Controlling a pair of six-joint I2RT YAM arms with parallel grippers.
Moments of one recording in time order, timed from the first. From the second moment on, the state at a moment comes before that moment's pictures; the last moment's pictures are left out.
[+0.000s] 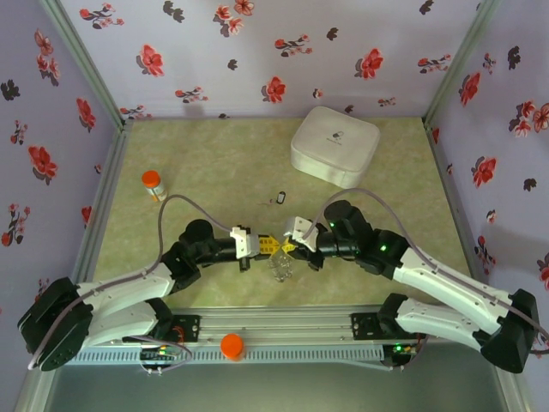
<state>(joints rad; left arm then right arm) -0.88 1.05 0.37 0.59 0.60 0.27 0.91 0.95 0.77 -0.41 -0.40 -0.34</state>
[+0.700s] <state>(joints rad) -0.88 1.05 0.31 0.78 0.60 0.20 0.91 0.90 0.61 -0.21 -0.39 -0.22</state>
